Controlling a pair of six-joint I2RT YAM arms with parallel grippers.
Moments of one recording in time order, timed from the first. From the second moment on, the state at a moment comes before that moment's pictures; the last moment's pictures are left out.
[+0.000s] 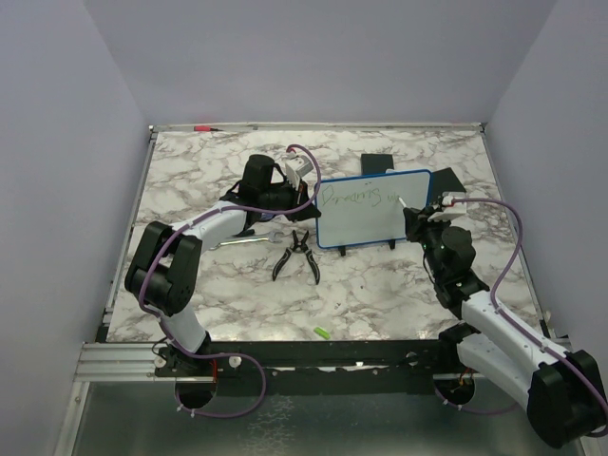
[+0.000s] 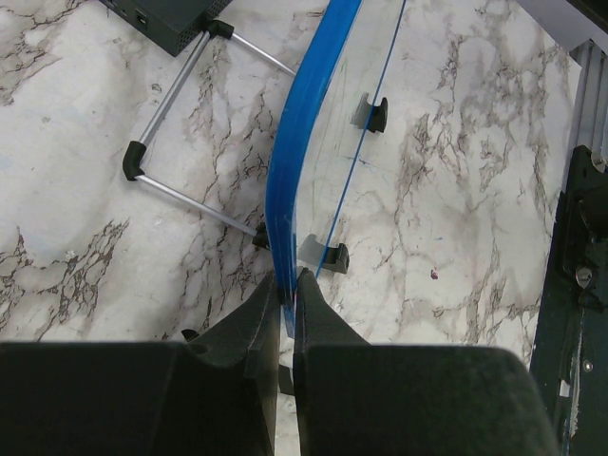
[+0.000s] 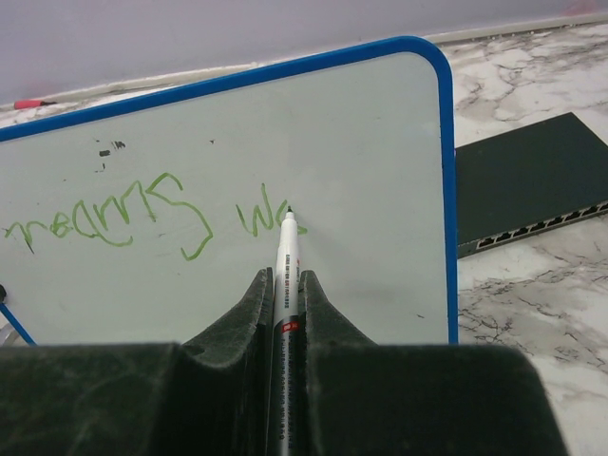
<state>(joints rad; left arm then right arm) -0.44 1.70 1.06 0.12 0.78 -0.06 0.35 0.87 0.32 0.48 0.23 0.22</state>
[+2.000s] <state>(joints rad) -0.44 1.70 1.06 0.12 0.77 -0.06 0.35 0.83 0.31 0.46 0.27 0.22</state>
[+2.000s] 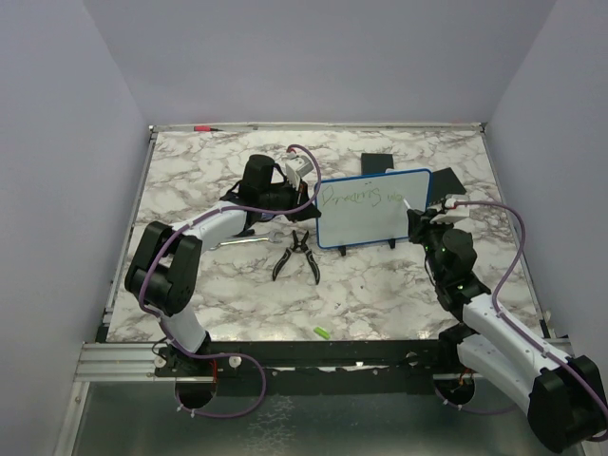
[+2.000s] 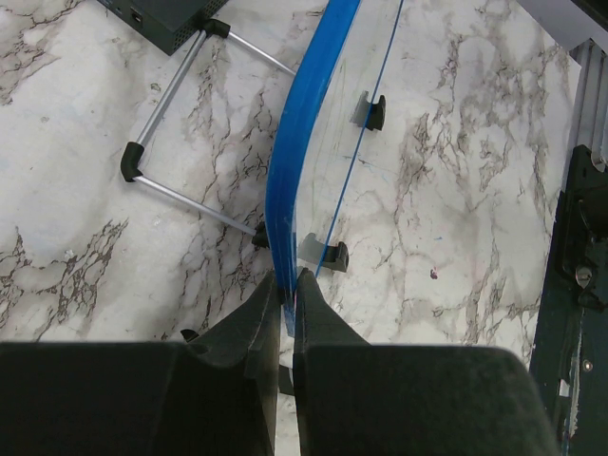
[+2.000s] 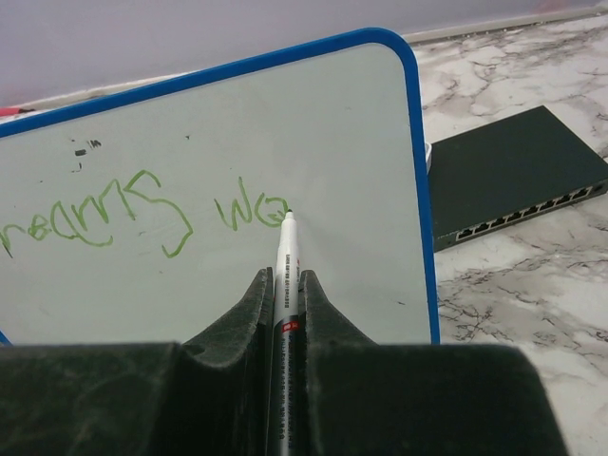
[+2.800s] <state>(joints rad) -0.44 1.70 1.06 0.12 0.77 -0.06 0.35 0.83 0.31 0.47 0.26 0.19</state>
